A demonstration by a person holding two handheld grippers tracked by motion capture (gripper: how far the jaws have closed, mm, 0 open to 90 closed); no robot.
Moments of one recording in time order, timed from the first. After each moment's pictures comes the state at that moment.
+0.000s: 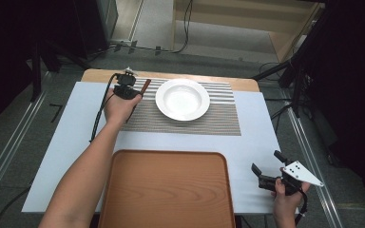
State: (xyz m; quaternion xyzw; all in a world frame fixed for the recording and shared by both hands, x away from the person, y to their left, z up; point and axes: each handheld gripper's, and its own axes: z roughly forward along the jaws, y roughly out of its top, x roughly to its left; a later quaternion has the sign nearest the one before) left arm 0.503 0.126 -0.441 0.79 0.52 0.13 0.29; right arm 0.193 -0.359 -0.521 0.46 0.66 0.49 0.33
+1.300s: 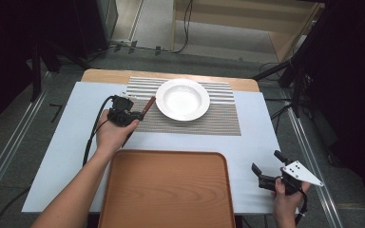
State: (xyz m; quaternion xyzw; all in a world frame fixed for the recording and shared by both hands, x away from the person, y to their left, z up) left arm 0.399 0.130 -0.434 0.82 0.45 0.12 0.33; right arm 0.194 -0.360 -0.520 0.46 0.67 0.49 0.33
